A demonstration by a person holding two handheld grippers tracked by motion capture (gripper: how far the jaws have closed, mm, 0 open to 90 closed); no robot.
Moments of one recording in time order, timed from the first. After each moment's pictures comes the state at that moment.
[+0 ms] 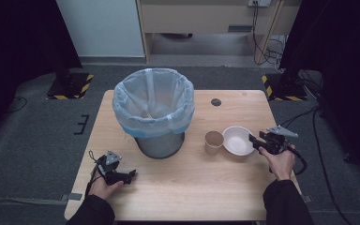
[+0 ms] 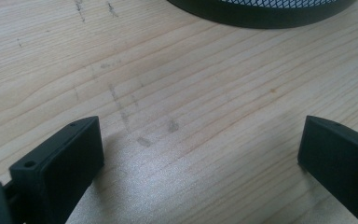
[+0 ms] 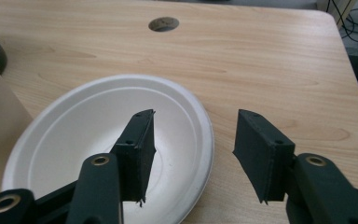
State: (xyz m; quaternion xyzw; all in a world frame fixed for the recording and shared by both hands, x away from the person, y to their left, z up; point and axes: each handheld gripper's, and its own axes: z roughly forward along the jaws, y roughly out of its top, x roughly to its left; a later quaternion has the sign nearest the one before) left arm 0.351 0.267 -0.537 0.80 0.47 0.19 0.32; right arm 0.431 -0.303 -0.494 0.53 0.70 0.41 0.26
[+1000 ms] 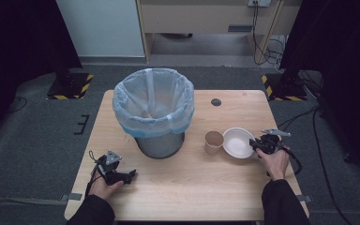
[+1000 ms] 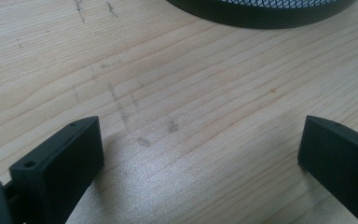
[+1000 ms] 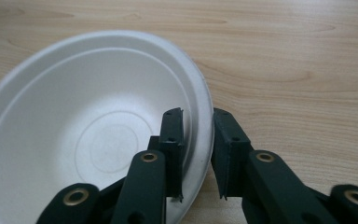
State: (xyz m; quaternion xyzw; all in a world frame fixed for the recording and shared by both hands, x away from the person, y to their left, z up) left arm 0.351 0.267 -0.537 0.80 0.47 0.19 0.32; right arm 0.436 -0.296 -0.510 0.57 0.70 0.36 0.22
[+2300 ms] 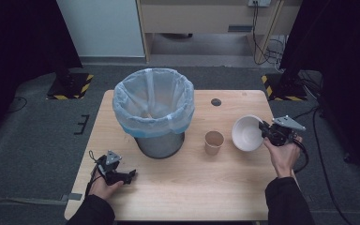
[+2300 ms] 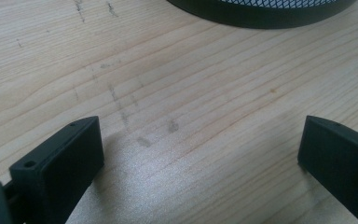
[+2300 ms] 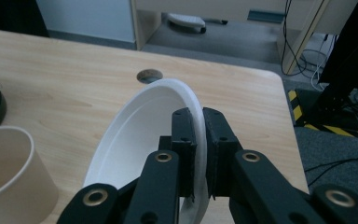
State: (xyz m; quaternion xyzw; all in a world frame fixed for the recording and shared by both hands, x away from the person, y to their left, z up) left arm 0.351 0.267 -0.537 0.80 0.47 0.19 0.32; right arm 0.419 -0.292 -0.429 0.52 0.67 0.41 0.34
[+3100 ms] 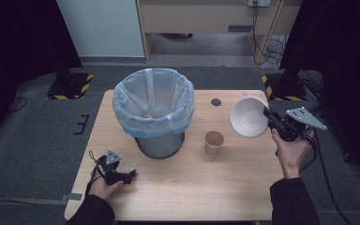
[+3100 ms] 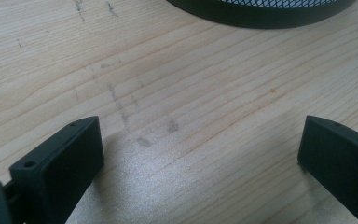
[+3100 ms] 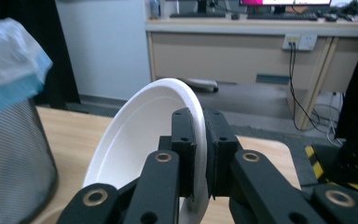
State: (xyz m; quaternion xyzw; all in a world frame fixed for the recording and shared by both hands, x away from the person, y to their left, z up) left arm 0.351 0.267 -0.537 0.80 0.47 0.19 0.33; right arm 0.395 -0.284 -0.364 0.47 0.61 0.52 0.37
